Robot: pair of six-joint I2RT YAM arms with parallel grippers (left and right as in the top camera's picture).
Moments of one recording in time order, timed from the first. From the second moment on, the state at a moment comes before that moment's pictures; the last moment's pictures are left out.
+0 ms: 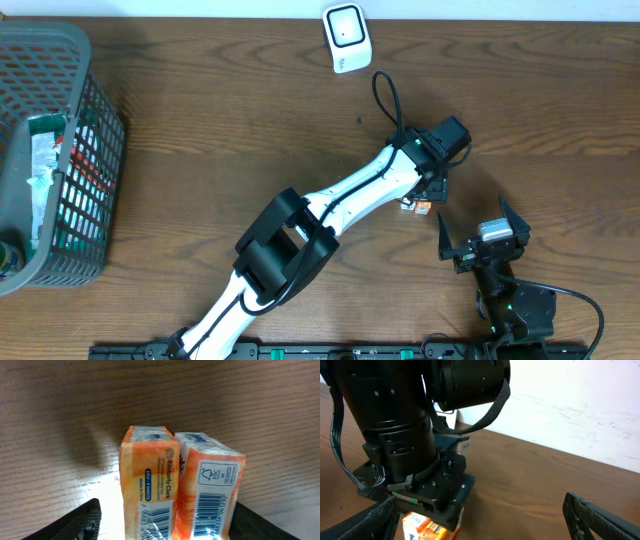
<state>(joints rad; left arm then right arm) -0.90 2.31 1.93 -0.91 0.04 -0.77 0.10 0.01 0.01 -0.06 -0.11 -0.19</state>
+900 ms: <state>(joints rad) -0.70 1.88 1.92 -1.09 -0.15 -0.59 0.10 0.01 0.01 -0.06 -0.11 -0.19</state>
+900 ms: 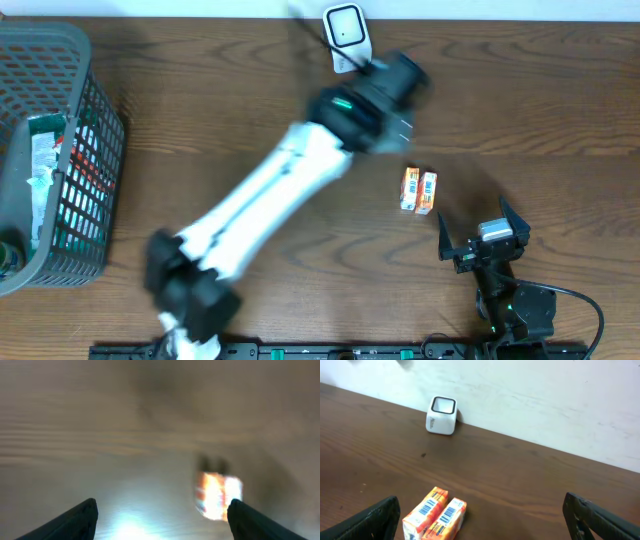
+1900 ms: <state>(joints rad) 0.61 1.61 1.93 -1.34 -0.25 -0.54 0.10 0.01 0.01 -0.06 -0.11 -0.19</state>
